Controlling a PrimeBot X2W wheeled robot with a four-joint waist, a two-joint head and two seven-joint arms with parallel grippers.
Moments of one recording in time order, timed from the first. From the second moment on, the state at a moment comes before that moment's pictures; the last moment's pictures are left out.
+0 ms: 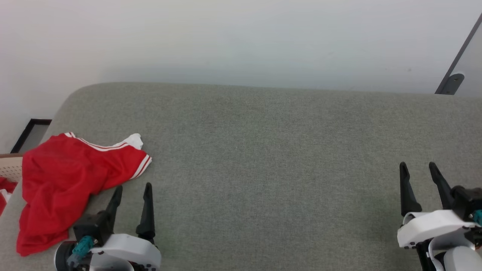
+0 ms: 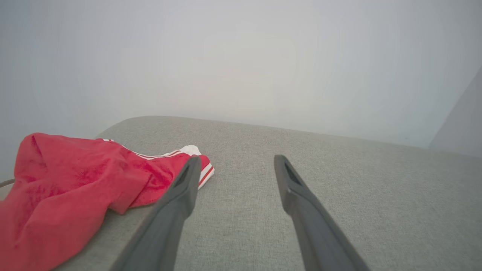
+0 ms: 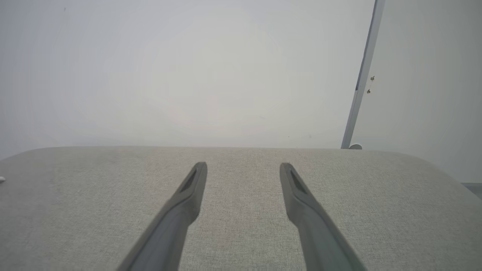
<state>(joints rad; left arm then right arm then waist) -0.11 0.11 0.04 0.29 -0.22 -0.09 -0.23 -0.22 -0.10 -0.11 0.37 0.14 0.13 -0.23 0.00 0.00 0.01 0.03</state>
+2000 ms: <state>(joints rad) -0.06 0.06 0.12 0.26 -0.07 -0.05 -0.26 -0.25 -0.08 0.07 0.37 0.09 0.13 -0.26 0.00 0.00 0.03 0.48</state>
